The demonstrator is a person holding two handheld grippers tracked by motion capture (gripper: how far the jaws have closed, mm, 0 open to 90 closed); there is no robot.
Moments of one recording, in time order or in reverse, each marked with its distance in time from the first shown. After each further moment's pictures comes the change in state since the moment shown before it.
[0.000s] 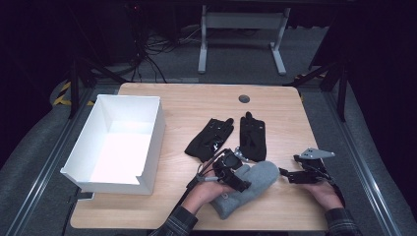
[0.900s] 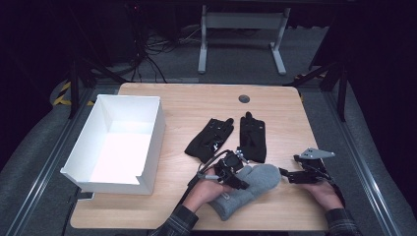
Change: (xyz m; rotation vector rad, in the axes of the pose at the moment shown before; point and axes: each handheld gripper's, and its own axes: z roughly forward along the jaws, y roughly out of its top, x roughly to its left) left arm 0.005 0.004 -0.002 0.079 -0.156 0.004; right arm 0.000 0.000 0.000 0.000 0.000 0.000
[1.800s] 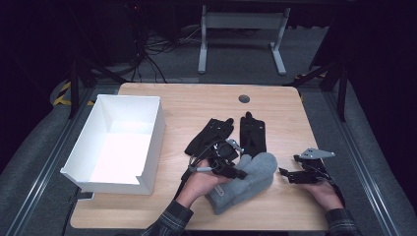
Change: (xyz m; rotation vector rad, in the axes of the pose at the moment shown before) left arm -0.005 0.010 -0.044 -0.072 -0.072 0.001; right arm 0.000 0.000 0.000 0.002 -0.001 0.003
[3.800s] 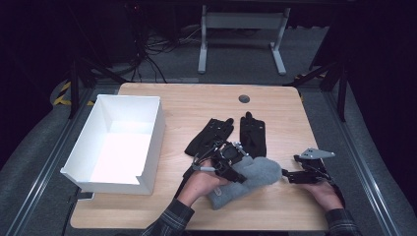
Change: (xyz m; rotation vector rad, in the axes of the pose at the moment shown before) left arm -0.004 0.006 0.000 0.088 0.089 0.057; right arm 0.000 0.000 0.000 0.000 -0.001 0.001
